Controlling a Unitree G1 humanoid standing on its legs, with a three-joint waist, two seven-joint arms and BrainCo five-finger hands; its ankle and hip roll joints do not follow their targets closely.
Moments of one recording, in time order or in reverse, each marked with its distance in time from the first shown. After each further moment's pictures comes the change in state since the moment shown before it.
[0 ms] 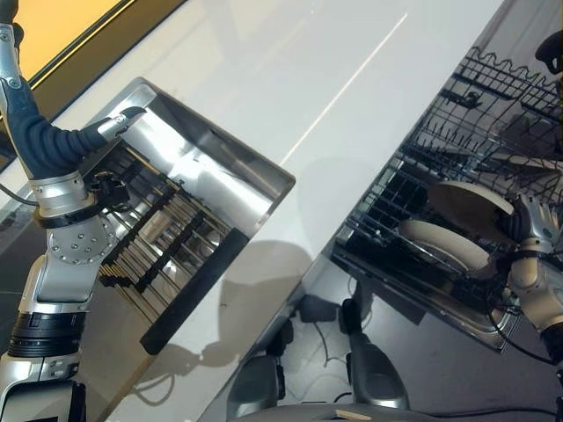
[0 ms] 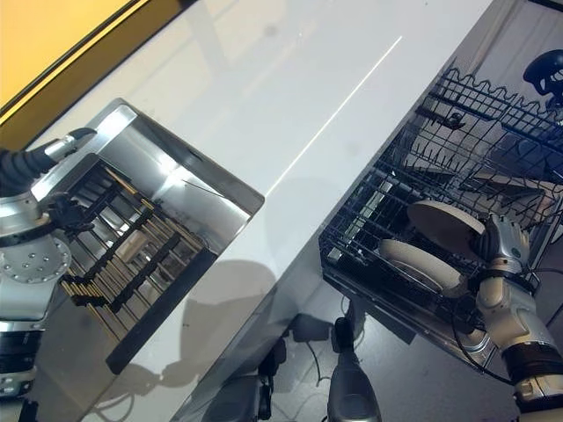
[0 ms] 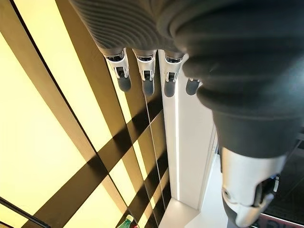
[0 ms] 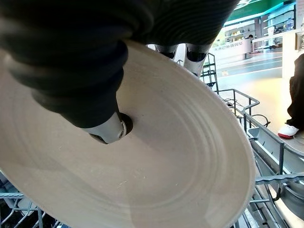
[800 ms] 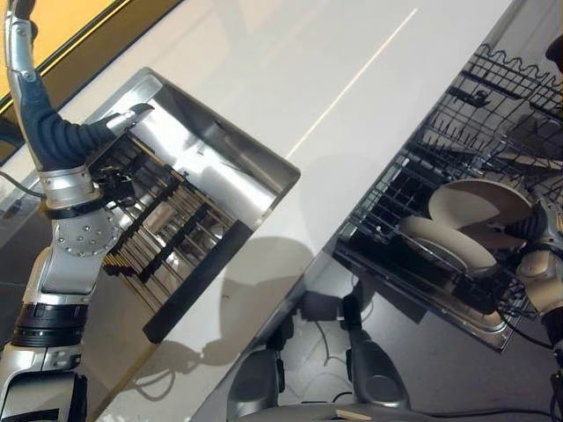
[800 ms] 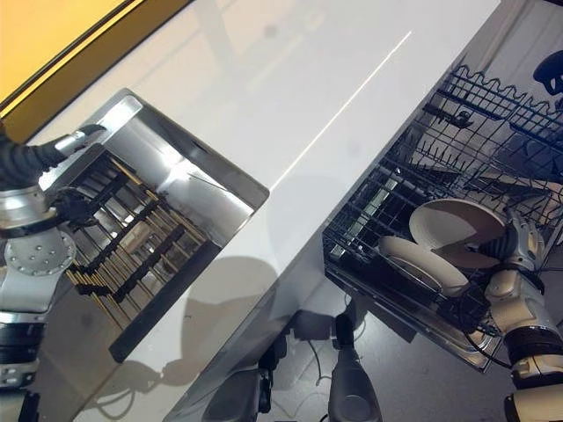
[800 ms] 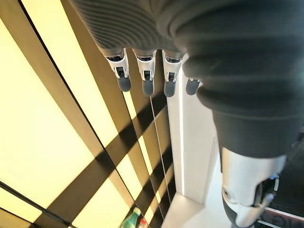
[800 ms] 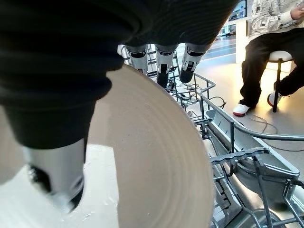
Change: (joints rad) left arm -0.048 0.032 -0.049 0.049 -0.003 0.001 -0.017; right arm -0.143 0.001 0.040 0.206 0.160 0.087 0.067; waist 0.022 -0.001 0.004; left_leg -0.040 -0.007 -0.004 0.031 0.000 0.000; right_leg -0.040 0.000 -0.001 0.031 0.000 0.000
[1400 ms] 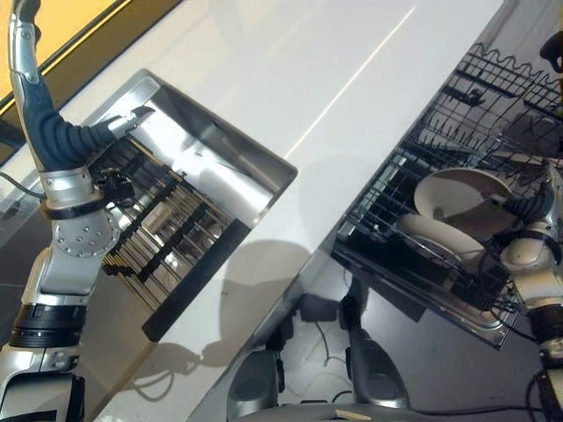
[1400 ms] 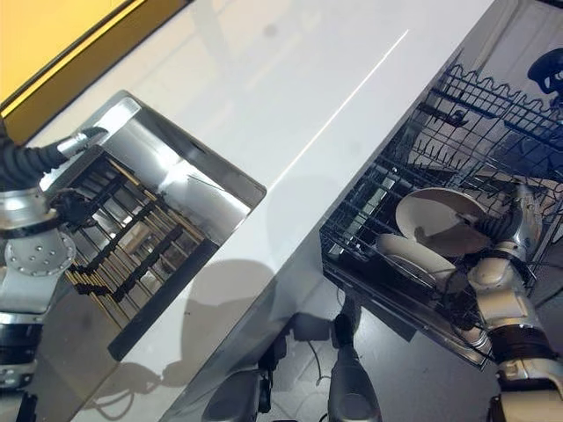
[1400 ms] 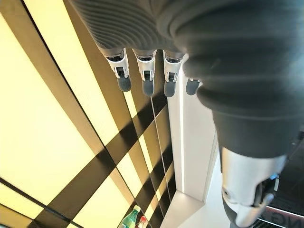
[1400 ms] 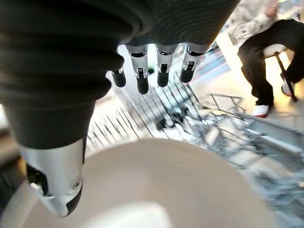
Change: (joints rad) left arm 0.040 -0.040 0.010 0.001 0.000 0.000 -0.003; right arm 0.084 0.153 -0.202 -0.318 0.097 -0.018 -0.221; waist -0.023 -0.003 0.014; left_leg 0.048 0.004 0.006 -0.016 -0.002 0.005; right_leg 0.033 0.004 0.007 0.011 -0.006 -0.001
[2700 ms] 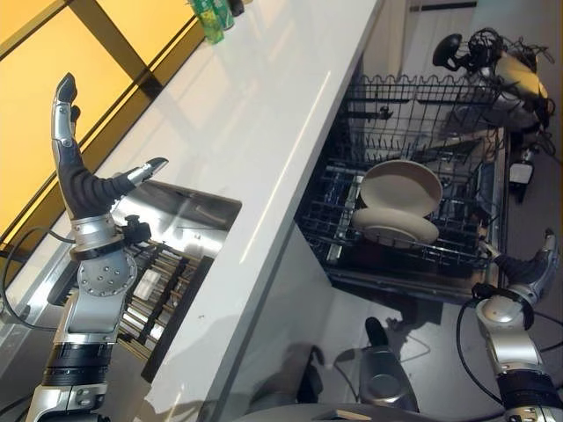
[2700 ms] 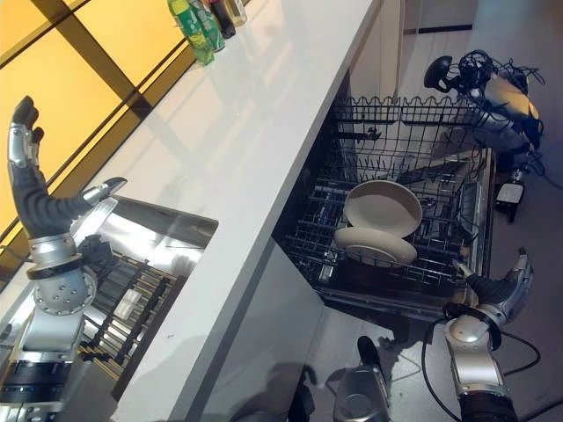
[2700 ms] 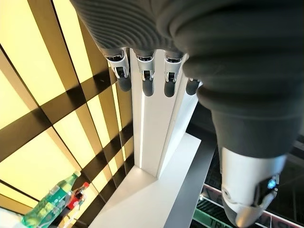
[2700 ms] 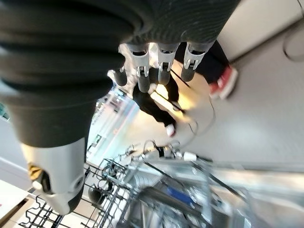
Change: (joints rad) left arm 0.153 -0.162 0.007 -0.023 -0.036 0.001 -0.059; right arm 0.288 0.233 -0.124 -0.140 0.077 -0.074 -0.089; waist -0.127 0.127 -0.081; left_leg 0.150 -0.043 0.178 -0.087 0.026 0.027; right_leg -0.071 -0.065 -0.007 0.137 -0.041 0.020
